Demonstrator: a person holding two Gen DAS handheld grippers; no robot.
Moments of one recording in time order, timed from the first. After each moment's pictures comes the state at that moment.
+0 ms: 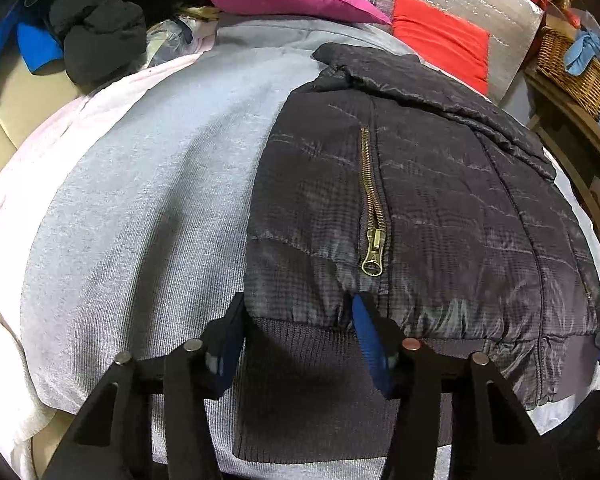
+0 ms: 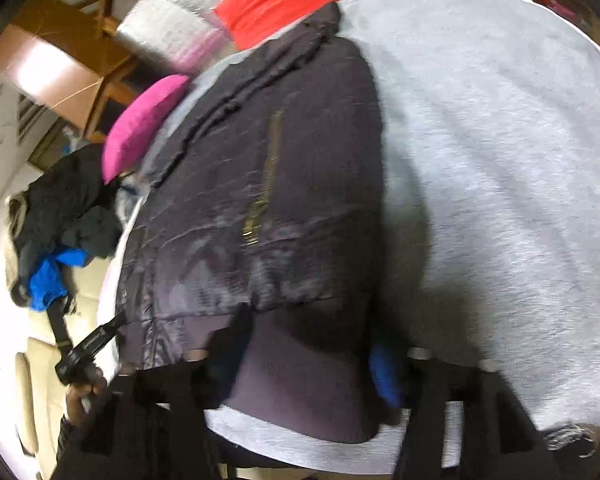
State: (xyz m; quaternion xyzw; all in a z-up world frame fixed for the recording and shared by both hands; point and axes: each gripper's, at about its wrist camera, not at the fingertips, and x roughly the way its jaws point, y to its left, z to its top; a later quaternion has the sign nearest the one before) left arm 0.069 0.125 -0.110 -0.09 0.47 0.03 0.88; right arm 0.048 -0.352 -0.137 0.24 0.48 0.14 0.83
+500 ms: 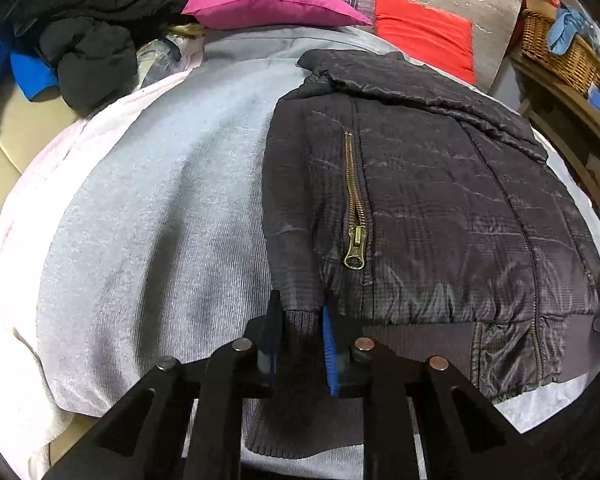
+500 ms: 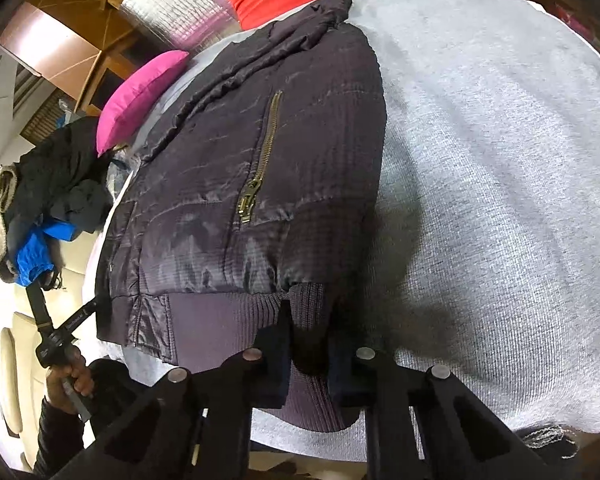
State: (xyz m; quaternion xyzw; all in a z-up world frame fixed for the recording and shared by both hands) left arm 0.054 0.116 -0.098 -0.05 0.46 0.02 0.88; right arm 0.046 -0.357 -0.139 0.23 0.51 0.14 0.82
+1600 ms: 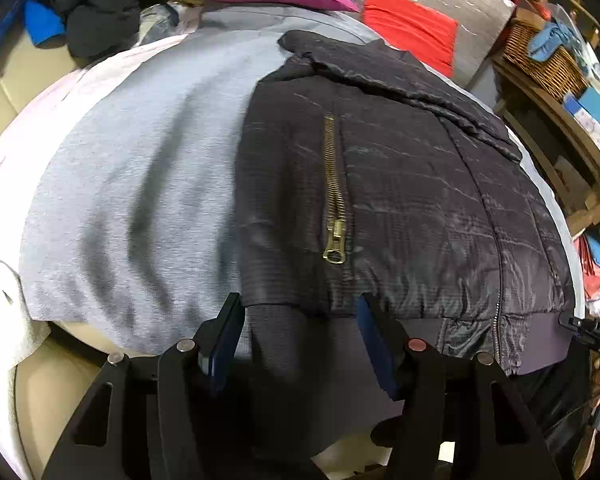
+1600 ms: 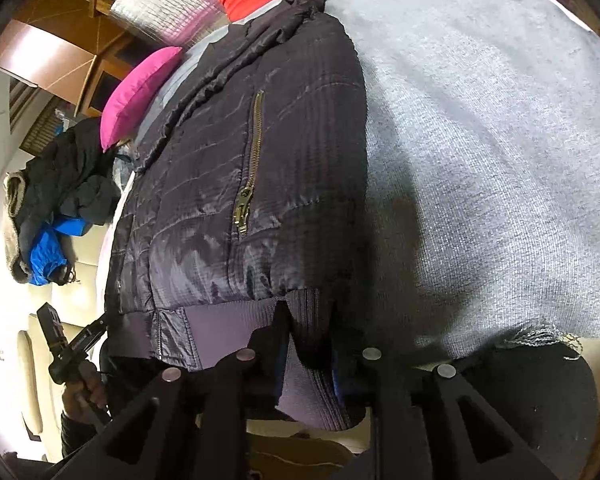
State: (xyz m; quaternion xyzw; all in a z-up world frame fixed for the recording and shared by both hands) left arm 0.028 0.120 -0.099 -0.11 0.49 -0.03 0.86; right arm 0.032 -0.370 -0.138 0.25 0.53 0.14 0.79
